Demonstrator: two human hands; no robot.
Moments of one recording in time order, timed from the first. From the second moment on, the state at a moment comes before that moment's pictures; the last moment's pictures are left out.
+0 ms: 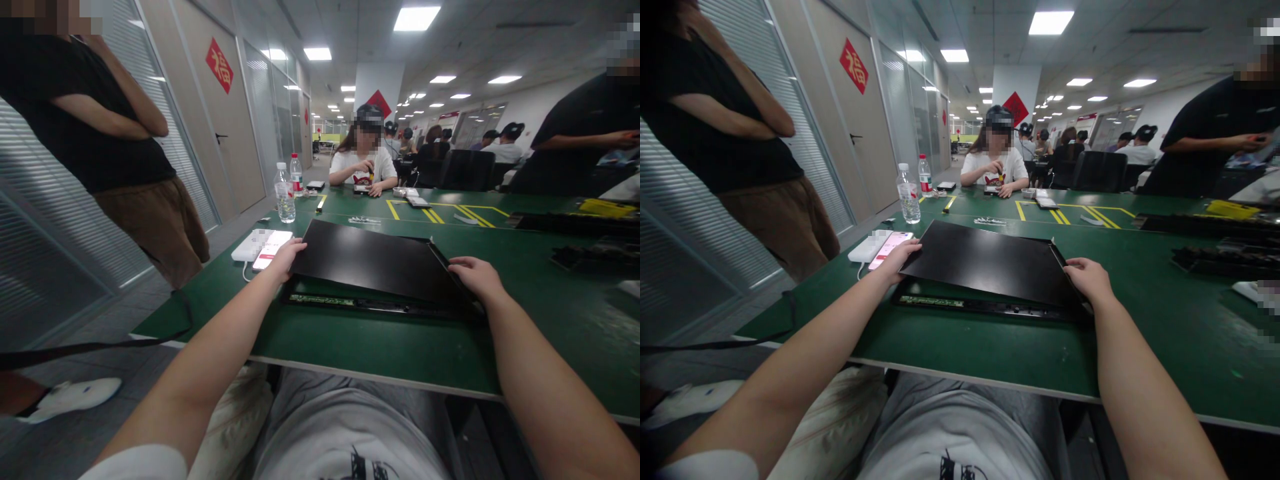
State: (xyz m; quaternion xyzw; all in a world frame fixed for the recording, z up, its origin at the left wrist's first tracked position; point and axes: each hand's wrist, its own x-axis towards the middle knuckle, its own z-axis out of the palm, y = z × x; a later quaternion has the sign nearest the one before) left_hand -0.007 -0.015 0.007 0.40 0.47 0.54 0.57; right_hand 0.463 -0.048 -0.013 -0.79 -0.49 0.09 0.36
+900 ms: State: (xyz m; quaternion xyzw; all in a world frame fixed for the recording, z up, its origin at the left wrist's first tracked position) left_hand 0.000 -0.020 0.010 0.40 0.51 0.52 0.56; right_hand 0.450 -0.055 0.000 -0.81 -0.49 0.12 0.31
